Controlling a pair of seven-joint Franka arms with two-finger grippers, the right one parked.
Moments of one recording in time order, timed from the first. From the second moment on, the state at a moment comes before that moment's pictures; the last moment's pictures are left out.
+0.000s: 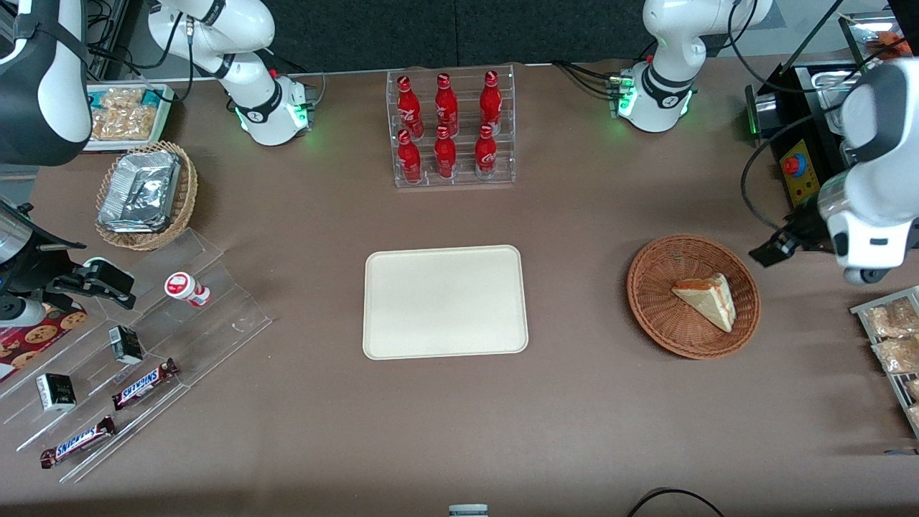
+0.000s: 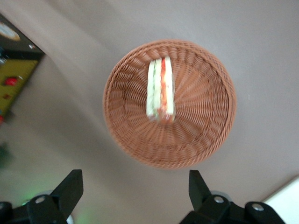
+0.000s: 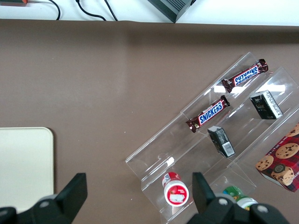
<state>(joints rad) 0.07 0.07 -0.06 -1.88 0.01 1.80 -0.82</state>
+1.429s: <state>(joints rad) 0.07 0.41 -0.03 -2.05 0.01 2.31 -0.99</state>
